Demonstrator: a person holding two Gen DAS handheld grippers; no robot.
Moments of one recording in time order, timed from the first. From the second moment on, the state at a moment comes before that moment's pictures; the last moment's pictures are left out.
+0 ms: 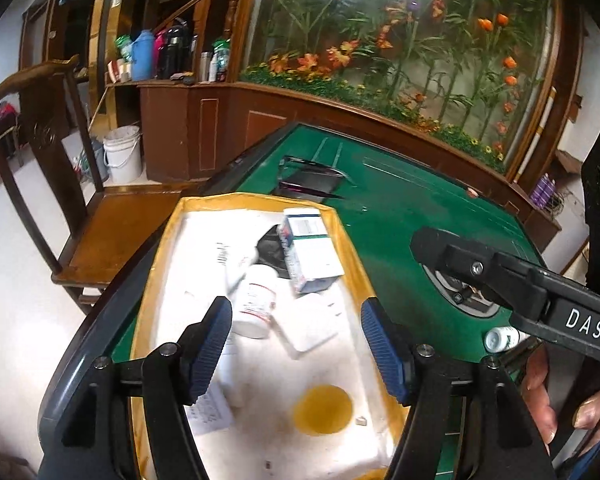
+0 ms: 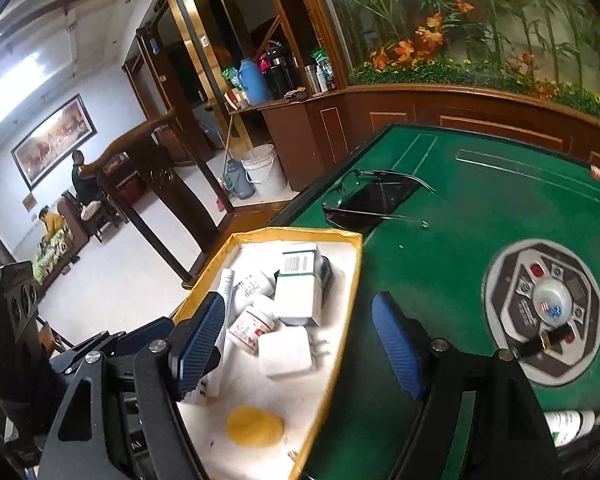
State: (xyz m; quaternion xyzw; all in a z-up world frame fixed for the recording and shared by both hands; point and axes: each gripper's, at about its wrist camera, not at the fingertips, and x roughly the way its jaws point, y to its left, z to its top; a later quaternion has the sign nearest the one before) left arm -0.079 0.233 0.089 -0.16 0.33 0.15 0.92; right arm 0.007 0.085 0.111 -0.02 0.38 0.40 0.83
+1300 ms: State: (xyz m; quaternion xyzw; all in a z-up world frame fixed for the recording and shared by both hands) left arm -0.035 0.050 0.065 -0.04 0.41 -0.02 0.91; right arm 0.033 -0.175 0.076 0.10 0.40 0.25 0.88
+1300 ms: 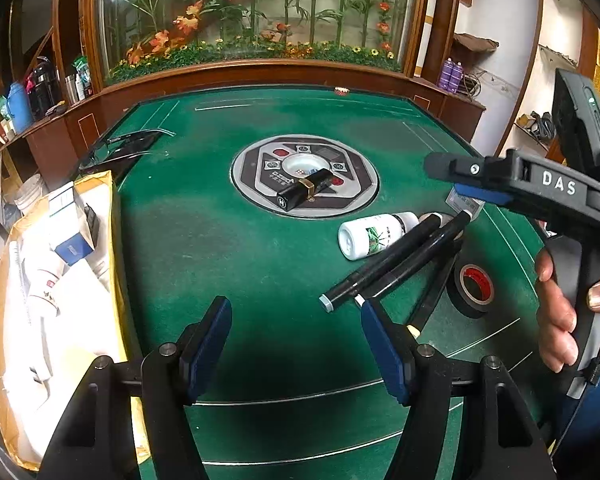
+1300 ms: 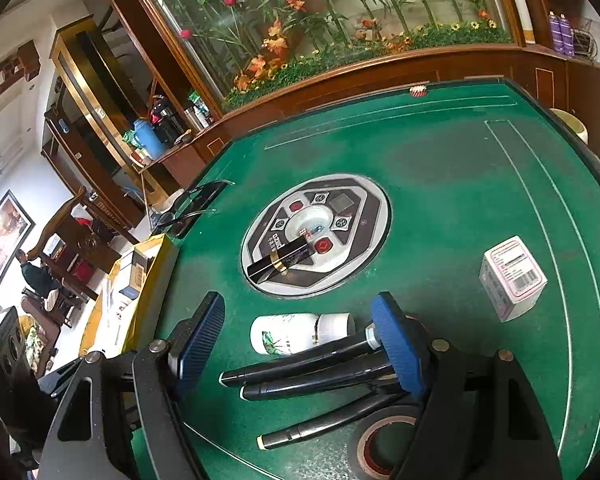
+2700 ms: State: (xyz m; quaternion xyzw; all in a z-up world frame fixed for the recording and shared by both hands) left arm 0.055 -0.013 0.022 0.05 0.47 -0.10 0.88; right arm 0.046 -0.217 0.081 0.16 0.39 0.20 0.88
